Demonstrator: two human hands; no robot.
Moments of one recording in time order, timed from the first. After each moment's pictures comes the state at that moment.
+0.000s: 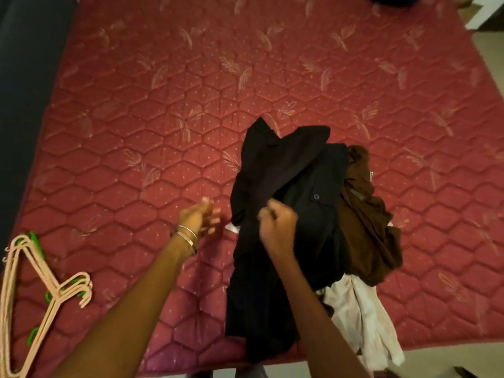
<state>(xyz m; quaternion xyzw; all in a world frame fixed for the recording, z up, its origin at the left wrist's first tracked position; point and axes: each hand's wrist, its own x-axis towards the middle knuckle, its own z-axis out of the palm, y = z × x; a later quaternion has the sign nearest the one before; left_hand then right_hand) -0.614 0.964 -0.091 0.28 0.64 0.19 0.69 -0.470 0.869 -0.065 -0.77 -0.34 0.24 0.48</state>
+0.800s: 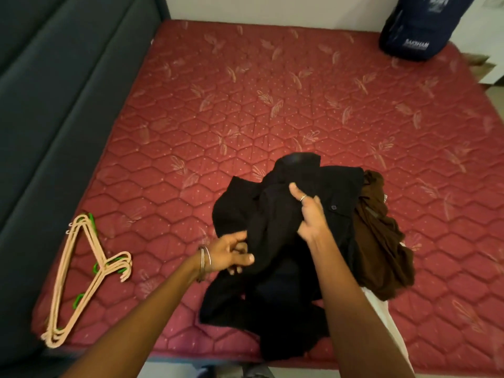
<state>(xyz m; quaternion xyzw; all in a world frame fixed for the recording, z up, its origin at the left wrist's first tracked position) -0.687 0.876 -0.030 0.55 0.39 0.03 0.73 -0.470 0.871 0.005 -0.50 -0.02 0.58 0.64</state>
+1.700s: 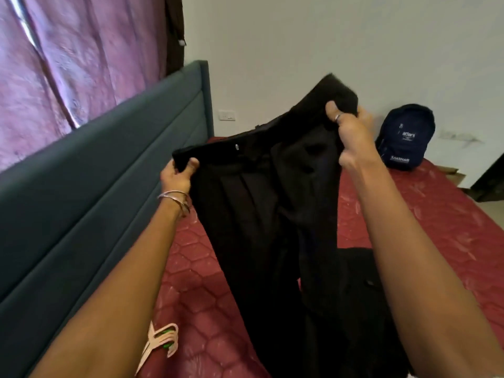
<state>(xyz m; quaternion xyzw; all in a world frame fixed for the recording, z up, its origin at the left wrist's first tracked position) -0.880 1.054 0.210 0.45 0.44 0.63 0.44 -0.591 0.965 0.336 -0.48 -0.33 0.34 0.74</state>
